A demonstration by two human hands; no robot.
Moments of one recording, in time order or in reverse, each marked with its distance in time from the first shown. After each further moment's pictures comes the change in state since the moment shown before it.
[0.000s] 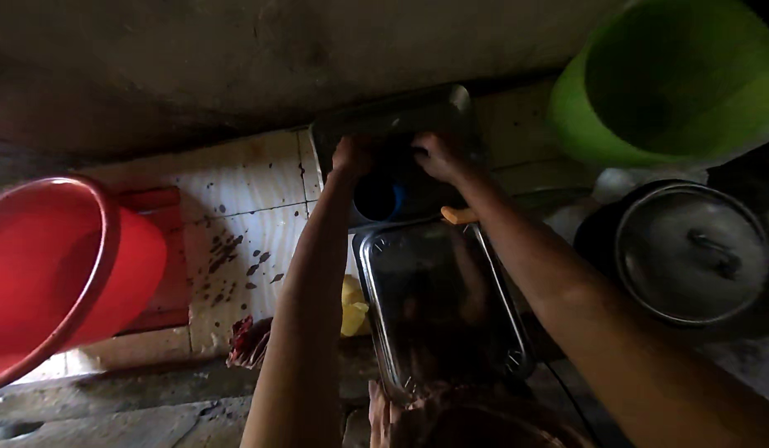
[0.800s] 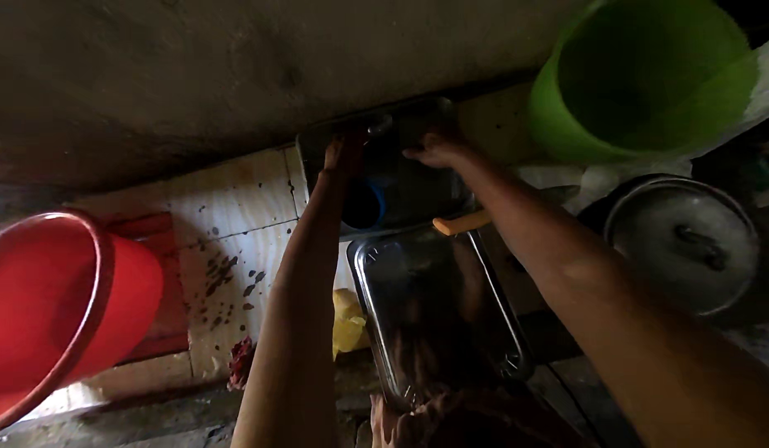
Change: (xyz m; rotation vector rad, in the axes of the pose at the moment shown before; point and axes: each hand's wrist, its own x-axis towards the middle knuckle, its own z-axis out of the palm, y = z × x) left_hand 0.037 0.006 0.002 0.350 0.036 0.216; right_hand 0.019 0.016 -0.036 -0.075 -0.227 0.355
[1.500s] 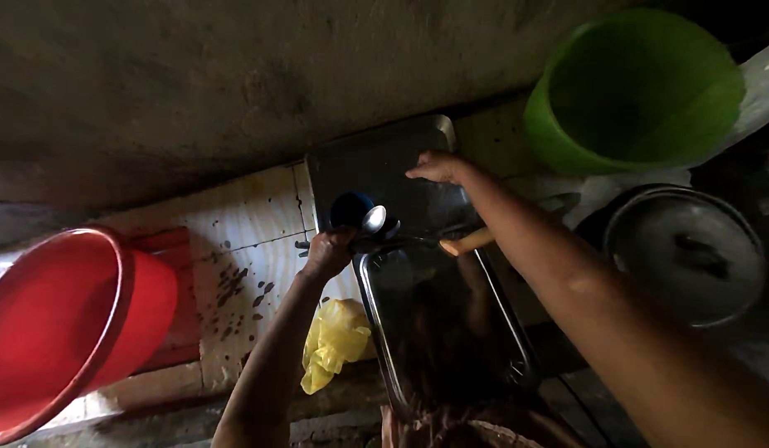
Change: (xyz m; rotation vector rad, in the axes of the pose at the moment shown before) left_hand -0.165 -0.021 0.023 -0.190 0.060 0.187; right_hand -0.129 -0.094 -0.032 0.460 0.020 0.269
